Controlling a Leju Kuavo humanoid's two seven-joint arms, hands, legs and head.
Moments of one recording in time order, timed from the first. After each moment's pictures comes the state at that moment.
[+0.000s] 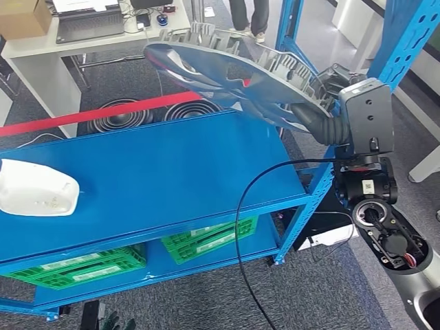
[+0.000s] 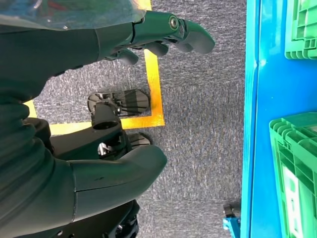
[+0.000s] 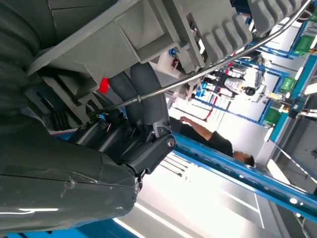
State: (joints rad) left arm -0.15 0.05 -0.82 -0.22 0.83 0.18 -0.44; right arm -0.42 -0.47 0.51 -2.02 0.34 -0.61 0.24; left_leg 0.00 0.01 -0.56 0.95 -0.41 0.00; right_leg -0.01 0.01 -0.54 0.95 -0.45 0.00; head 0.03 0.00
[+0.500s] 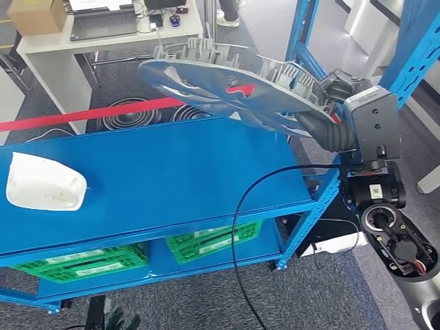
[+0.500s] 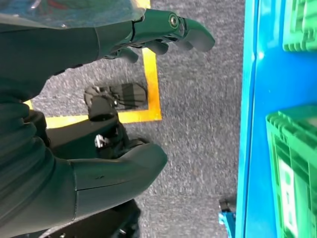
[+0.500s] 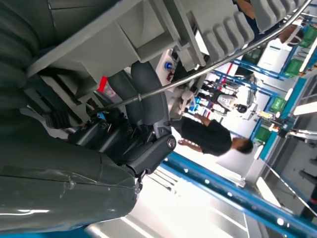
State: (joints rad) left arm -0.15 0.04 -0.82 -0.22 0.83 0.17 -0.44; right arm -0.42 -0.47 0.51 -2.02 0.30 -0.55 0.19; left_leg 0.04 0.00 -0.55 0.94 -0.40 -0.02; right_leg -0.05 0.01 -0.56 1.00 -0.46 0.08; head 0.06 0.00
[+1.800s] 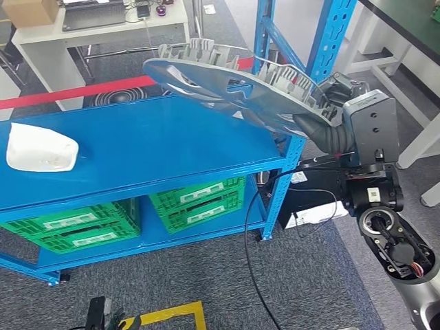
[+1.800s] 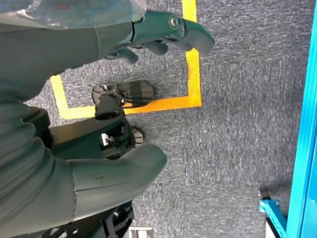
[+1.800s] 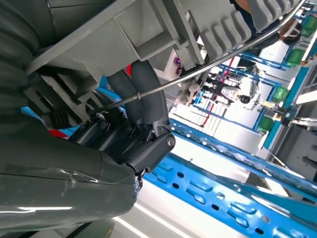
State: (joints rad) left arm -0.16 0.04 -0.82 -0.22 0.83 0.17 -0.43; right arm -0.38 -0.47 0.49 -2.04 0.32 -0.56 0.21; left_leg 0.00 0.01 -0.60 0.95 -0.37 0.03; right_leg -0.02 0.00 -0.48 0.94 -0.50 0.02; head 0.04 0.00
